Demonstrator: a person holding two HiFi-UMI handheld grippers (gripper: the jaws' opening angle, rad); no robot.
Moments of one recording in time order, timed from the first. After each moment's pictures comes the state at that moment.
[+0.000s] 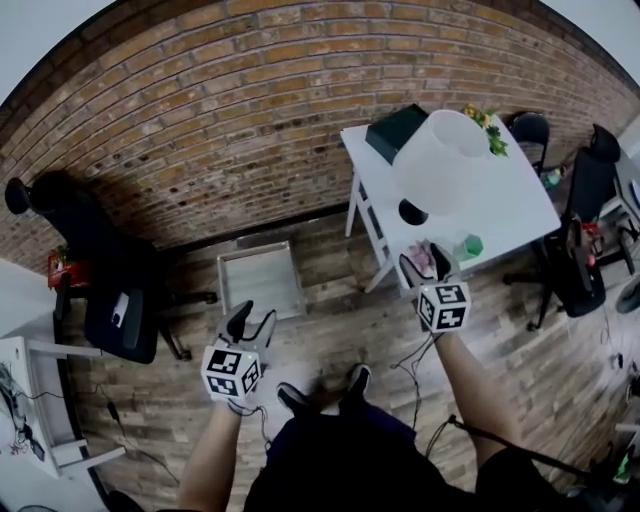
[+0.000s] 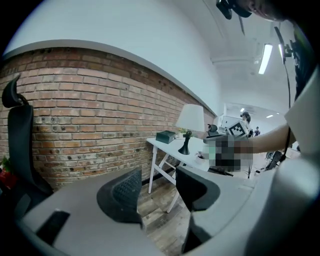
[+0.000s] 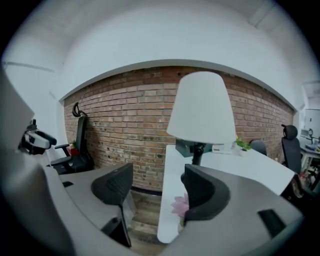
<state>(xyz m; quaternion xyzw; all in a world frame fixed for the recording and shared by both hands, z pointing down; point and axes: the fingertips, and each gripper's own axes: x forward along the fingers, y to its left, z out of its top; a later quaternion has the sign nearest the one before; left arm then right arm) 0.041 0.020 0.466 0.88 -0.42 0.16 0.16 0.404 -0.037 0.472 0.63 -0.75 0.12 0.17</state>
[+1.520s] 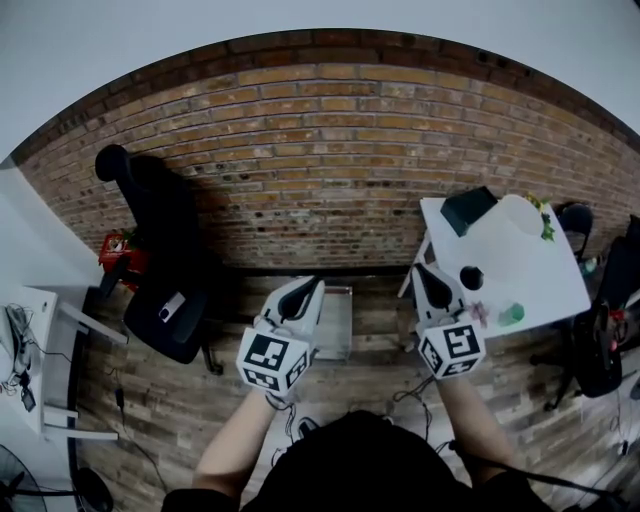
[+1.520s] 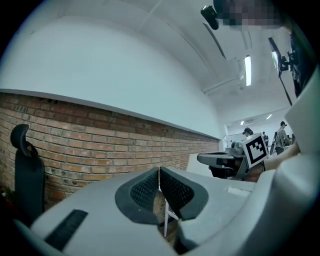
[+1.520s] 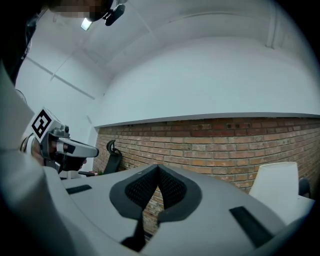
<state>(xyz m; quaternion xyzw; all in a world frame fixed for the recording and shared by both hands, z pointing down) -0.037 0.008 0.240 0.88 -0.47 0.00 0.02 0.138 -0.022 0.239 0.51 -0.86 -0.06 0.02</state>
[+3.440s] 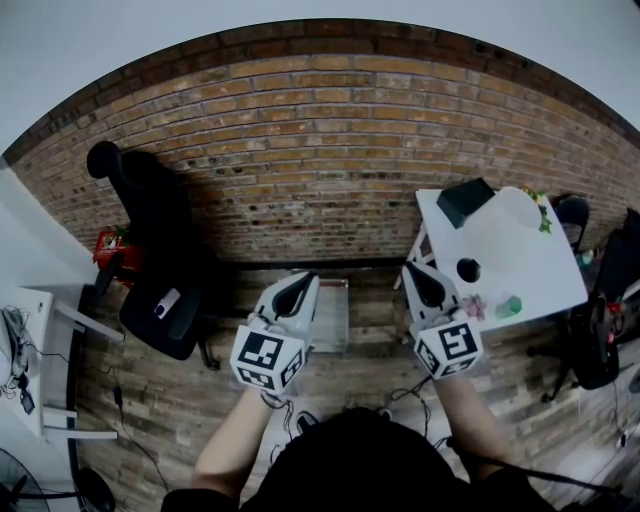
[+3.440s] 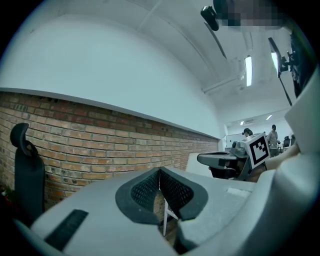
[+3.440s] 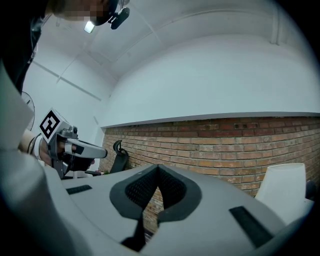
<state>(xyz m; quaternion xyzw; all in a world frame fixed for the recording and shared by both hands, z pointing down) -0.040 0.005 0.240 0.88 -0.47 0.01 0.03 0.119 -0.017 0.237 0.47 -0.88 -0.07 0.02</state>
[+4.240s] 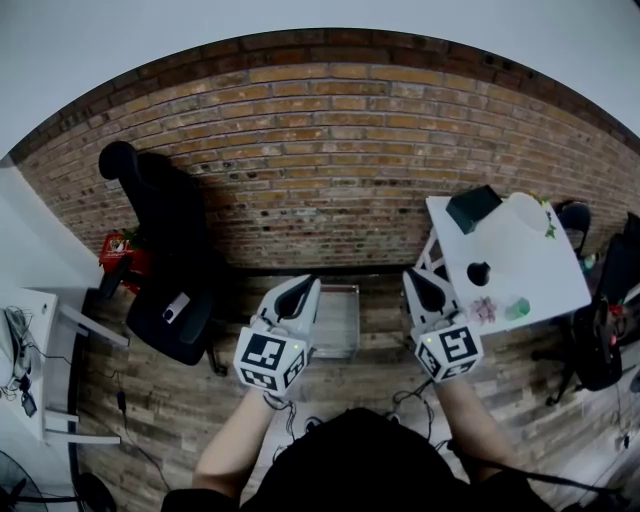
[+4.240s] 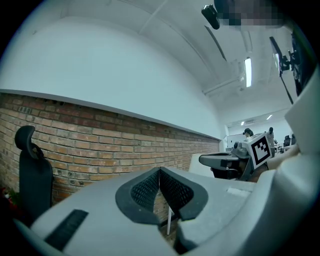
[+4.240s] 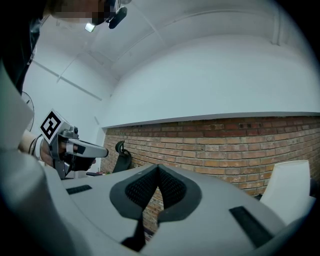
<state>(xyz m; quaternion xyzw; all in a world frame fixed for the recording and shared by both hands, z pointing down) -0.093 0.017 0.236 0.88 -0.47 0.00 0.02 0.070 0.000 0.238 0.47 -0.88 -0.06 0.02</state>
